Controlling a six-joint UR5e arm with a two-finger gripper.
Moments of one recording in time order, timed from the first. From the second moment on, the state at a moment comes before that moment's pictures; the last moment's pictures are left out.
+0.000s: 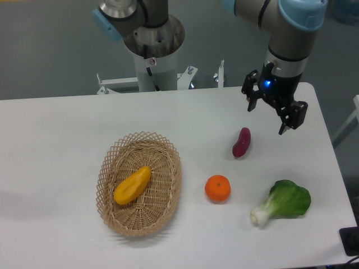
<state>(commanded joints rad) 2.71 -1.78 -1.47 -1.33 1.47 1.59</state>
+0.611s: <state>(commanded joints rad) 2.69 -1.77 -1.49 -1.33 1.46 1.55</state>
